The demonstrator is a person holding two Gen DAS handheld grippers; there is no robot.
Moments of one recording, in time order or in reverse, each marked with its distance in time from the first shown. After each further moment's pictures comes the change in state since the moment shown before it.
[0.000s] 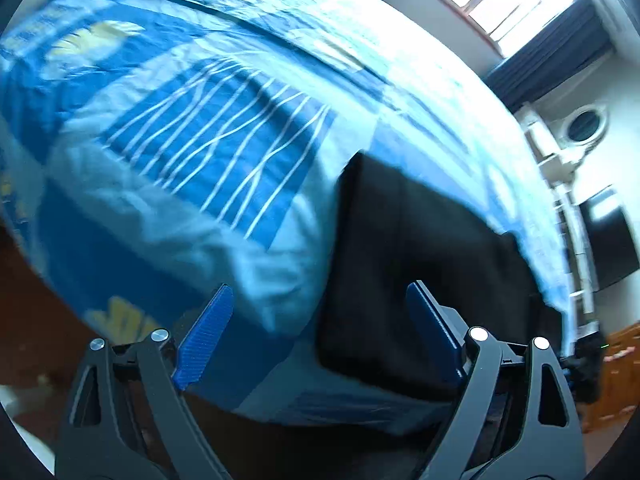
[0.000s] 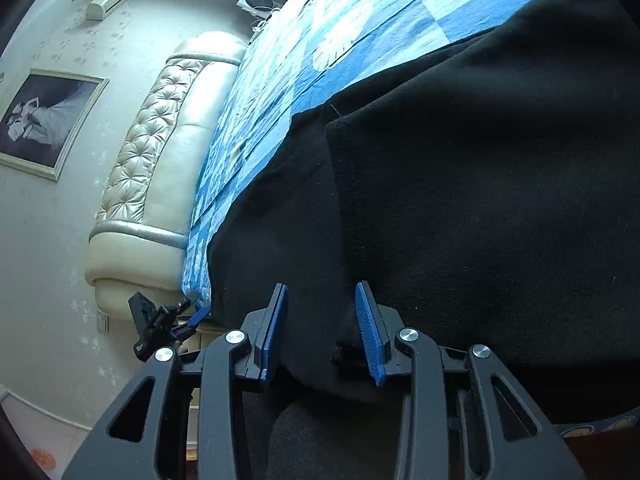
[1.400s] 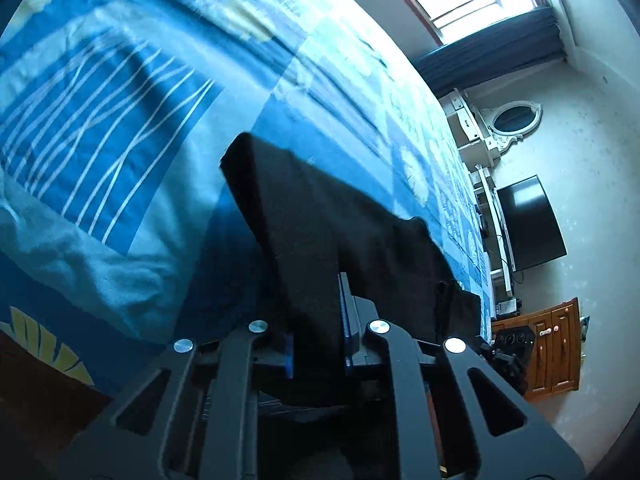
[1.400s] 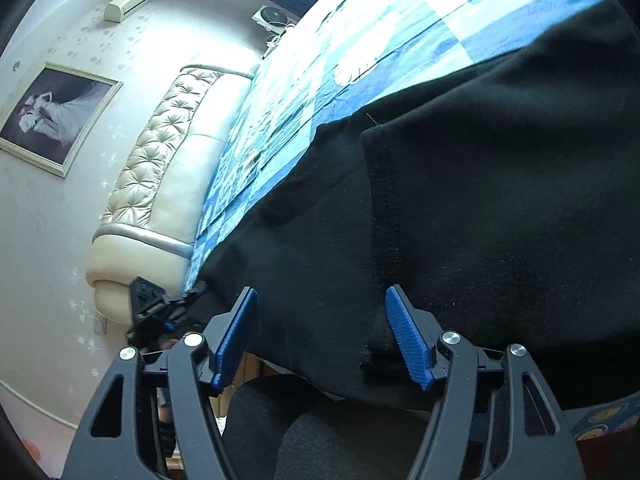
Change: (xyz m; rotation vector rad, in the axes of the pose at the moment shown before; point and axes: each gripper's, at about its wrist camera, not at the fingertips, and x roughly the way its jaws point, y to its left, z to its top) left arm 0.017 -0.047 0.020 -0.003 0.121 -0.284; right arm -0.016 0.017 -0.016 -0.044 -0.084 -0.002
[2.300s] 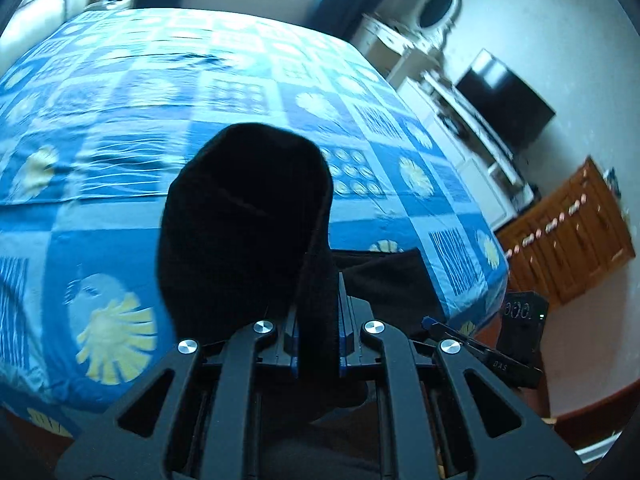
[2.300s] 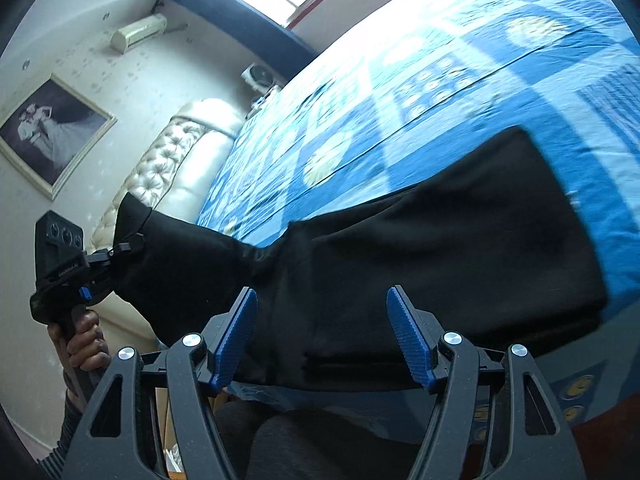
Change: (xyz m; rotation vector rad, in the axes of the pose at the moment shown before) left arm 0.081 -0.305 -0.035 0.537 0.101 0.085; right arm -0.126 -0.024 0.005 -0.028 -0.260 -0.118
